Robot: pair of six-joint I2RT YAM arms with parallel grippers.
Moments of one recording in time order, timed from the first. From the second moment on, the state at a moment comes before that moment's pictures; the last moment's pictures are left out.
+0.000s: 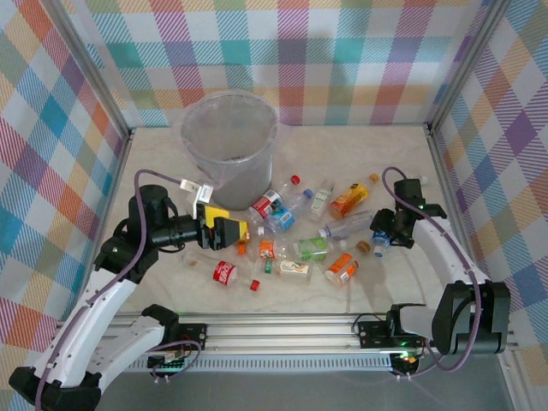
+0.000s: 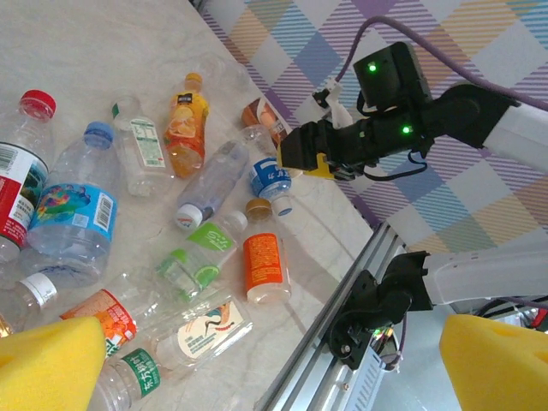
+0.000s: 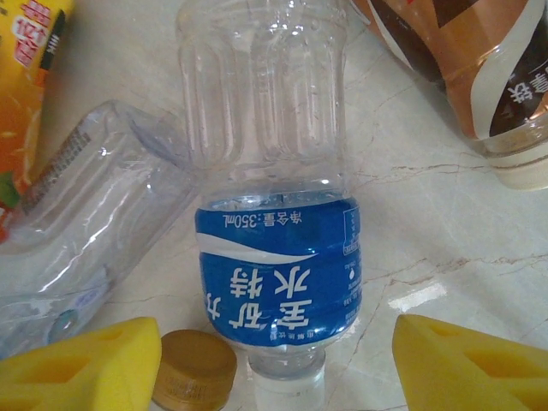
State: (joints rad) left arm -0.40 0.79 0.94 -0.58 0.69 -0.37; right arm 0.03 1.23 0.83 -0.80 0.05 0.50
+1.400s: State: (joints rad) left arm -0.40 0.78 0.93 -0.58 0.64 -0.37; right arm 0.03 1.45 0.82 -0.73 0.03 0.50
